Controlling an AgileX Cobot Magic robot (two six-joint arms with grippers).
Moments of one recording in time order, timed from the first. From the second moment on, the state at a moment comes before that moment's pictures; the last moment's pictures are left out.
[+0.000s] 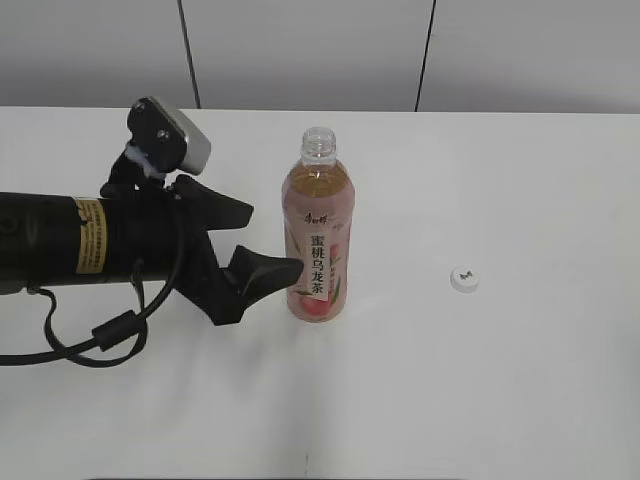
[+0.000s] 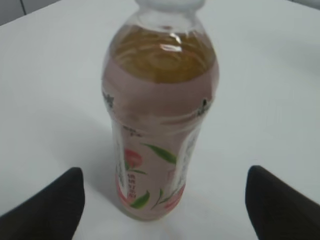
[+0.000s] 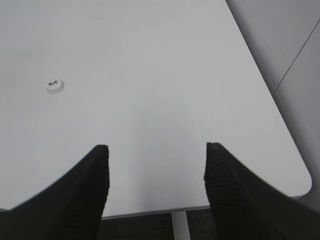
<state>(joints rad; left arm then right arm) -0.45 1.65 -0.63 0.95 -0.60 -0.71 -0.06 -0.01 -0.51 -0.02 1.10 -0.11</state>
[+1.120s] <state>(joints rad) -0.45 1.65 -0.63 1.07 -0.55 -0.56 -0.06 -0.01 -0.51 -0.02 1.10 -0.11</state>
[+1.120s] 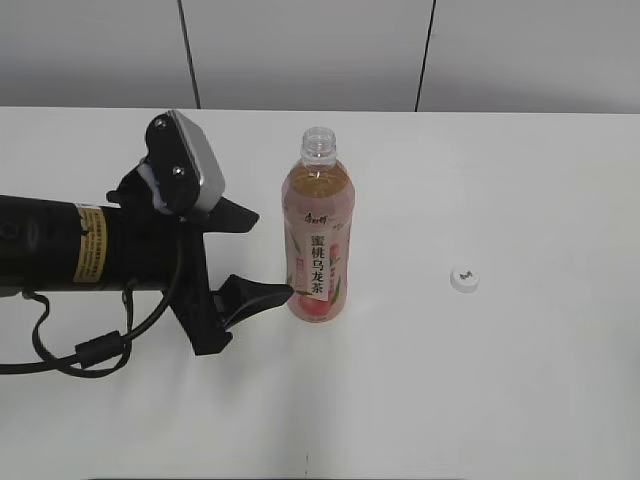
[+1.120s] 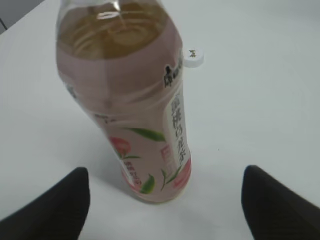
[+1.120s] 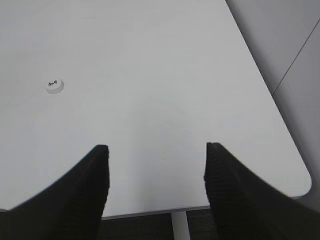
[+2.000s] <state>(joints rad) -0.45 1.61 -0.63 0.99 -0.50 -0.16 -0.06 -0.01 -0.51 -0.02 1.10 -0.11</state>
